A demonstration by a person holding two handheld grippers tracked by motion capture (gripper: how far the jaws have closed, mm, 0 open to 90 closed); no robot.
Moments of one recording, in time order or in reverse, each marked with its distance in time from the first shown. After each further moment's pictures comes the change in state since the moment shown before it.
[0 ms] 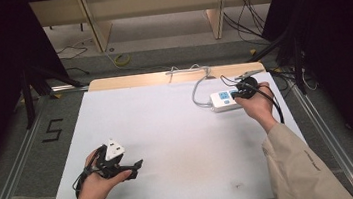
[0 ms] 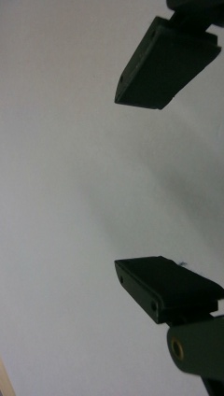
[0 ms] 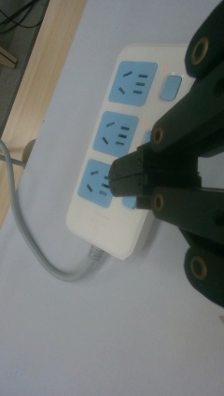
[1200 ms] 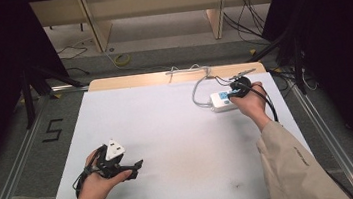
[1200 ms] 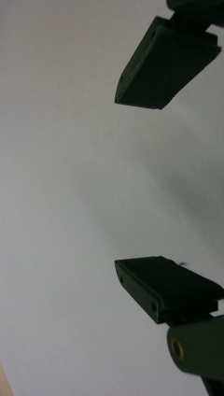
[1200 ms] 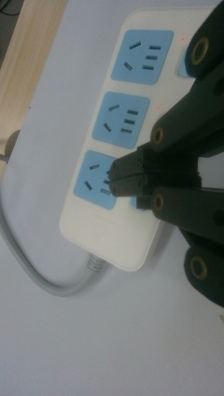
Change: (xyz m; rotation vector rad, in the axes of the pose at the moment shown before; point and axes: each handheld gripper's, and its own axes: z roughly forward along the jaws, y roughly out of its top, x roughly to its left) left arm 0.000 0.000 0.001 0.005 -0.005 0.000; right arm 0.000 0.005 0.029 0.060 0.012 0.009
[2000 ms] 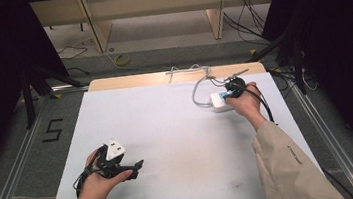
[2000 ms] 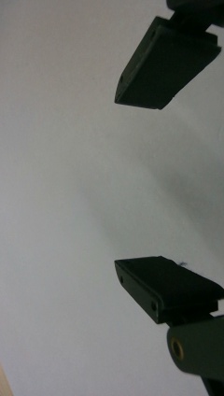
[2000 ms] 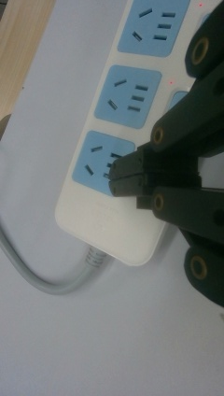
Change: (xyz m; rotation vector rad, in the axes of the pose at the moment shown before) left arm -0.001 0.000 0.001 0.000 -0.004 0.005; right arm 0.007 0.005 0.014 0.043 0.004 -0.017
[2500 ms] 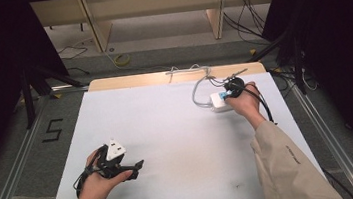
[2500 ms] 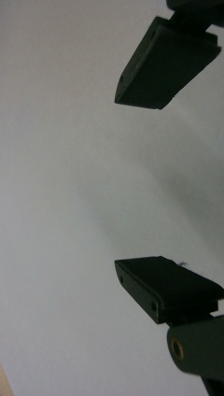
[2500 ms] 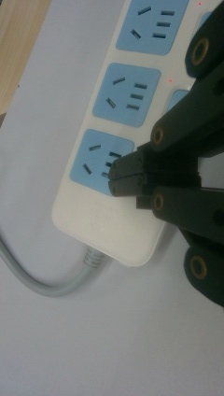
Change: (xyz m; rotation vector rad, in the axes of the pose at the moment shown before) left arm -0.001 0.000 0.000 0.000 -0.003 0.003; right arm 0.001 0.002 0.001 0.023 -0.003 0.002
